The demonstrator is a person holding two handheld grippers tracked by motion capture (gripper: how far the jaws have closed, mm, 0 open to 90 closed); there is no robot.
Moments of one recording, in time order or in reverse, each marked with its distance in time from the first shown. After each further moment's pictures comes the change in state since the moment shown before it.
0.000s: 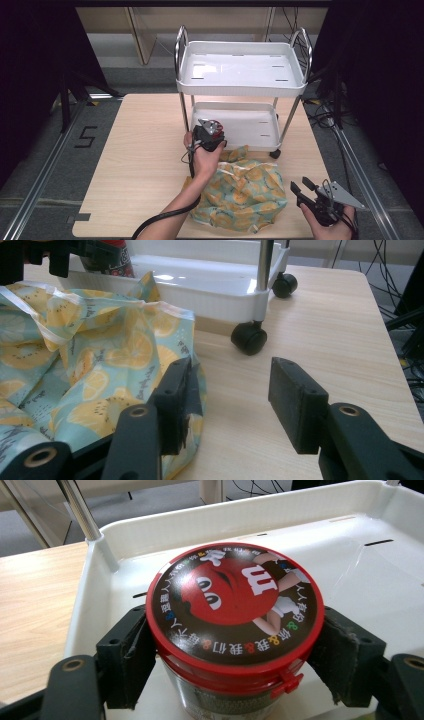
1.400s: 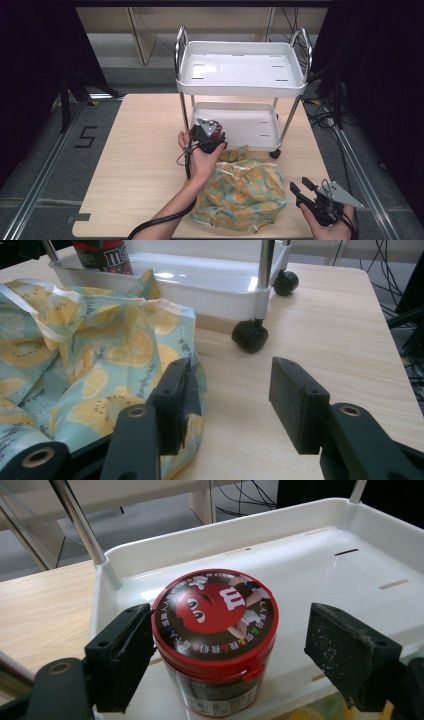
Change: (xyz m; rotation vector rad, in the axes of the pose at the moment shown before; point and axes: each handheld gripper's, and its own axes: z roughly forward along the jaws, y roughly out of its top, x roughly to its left) left arm -0.002 0.009 -0.027 -0.051 -0.041 0.025; right arm 0.002 0.000 -0.001 0.027 -0.002 0.021
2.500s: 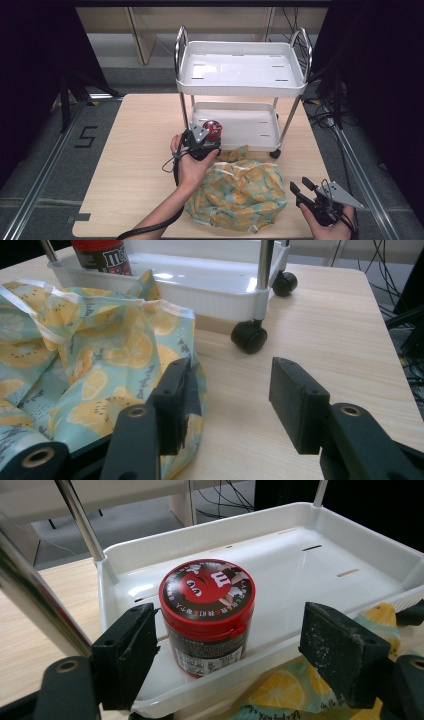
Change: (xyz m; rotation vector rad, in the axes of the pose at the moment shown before) left arm 0.012 -0.002 -0.039 -0.007 -0.101 0.002; right arm -0.002 0.000 0.001 -0.013 -0.015 -0.024
